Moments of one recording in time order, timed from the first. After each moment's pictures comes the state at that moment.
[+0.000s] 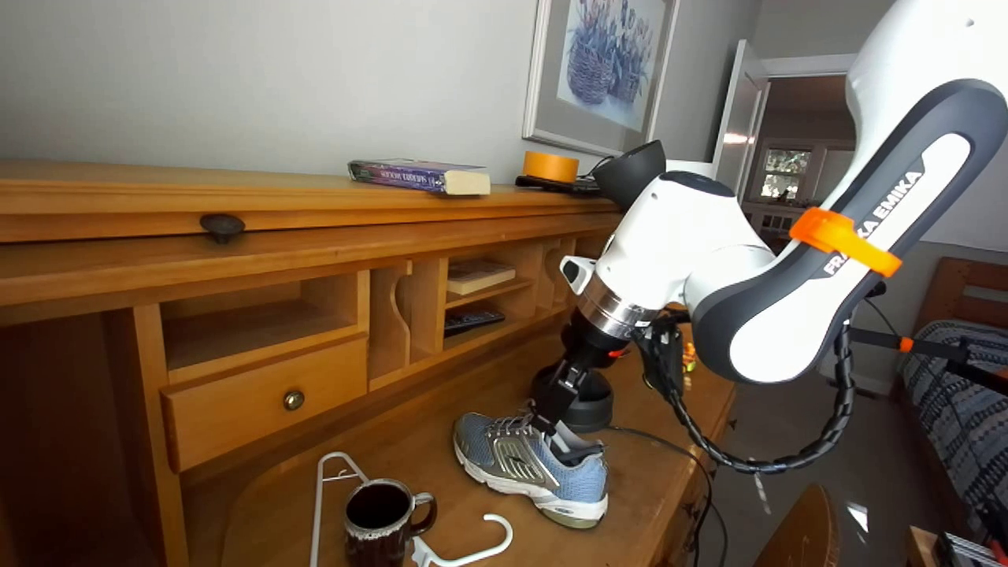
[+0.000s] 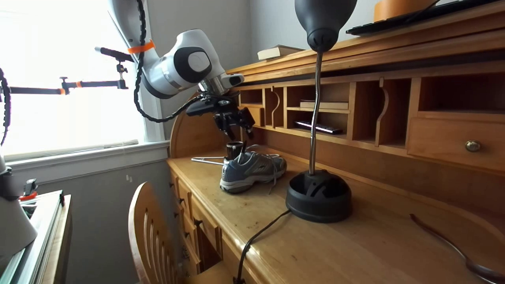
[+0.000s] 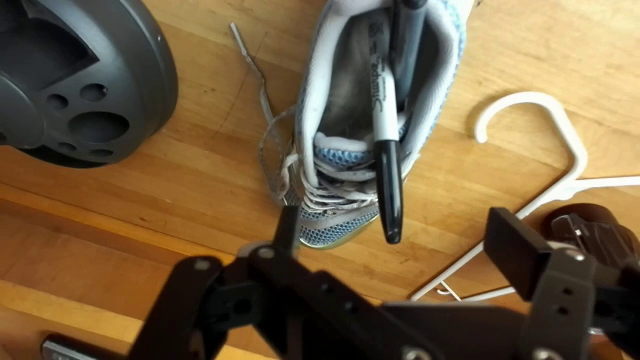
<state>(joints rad) 0.18 0.17 -0.20 -2.48 -0.44 3.08 0.16</state>
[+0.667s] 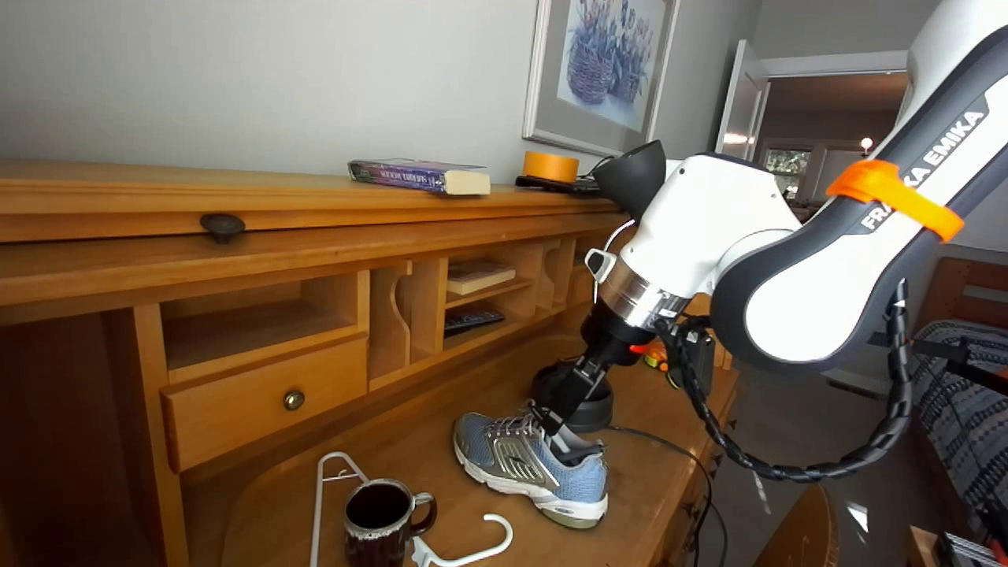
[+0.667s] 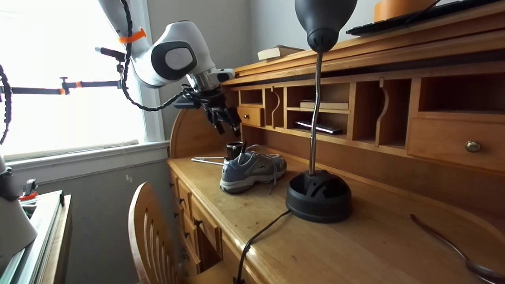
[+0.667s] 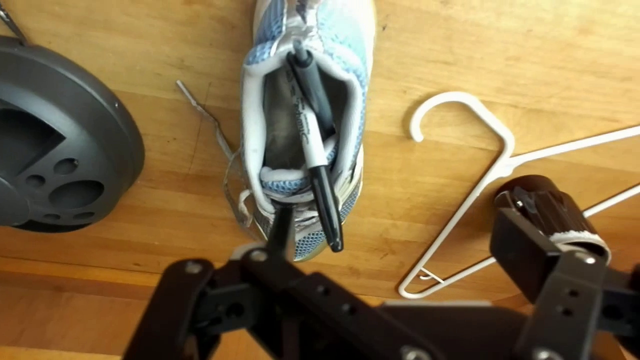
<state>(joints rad) 0.11 0.06 -0.05 -2.58 -0.11 3.04 0.05</state>
